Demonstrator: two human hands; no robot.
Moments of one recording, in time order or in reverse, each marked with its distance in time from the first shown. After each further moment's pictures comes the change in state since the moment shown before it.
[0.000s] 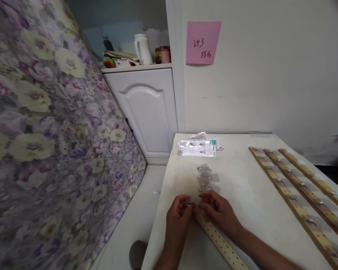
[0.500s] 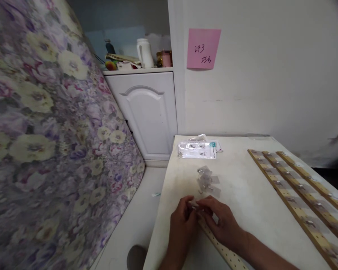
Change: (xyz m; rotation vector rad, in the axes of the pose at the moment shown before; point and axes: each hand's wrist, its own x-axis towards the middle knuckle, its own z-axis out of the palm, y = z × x) left_hand -0.002 0.001 0.000 0.229 -0.025 0.083; right_hand -0.011 -0.018 0.000 -0.435 -0.070 -0.549
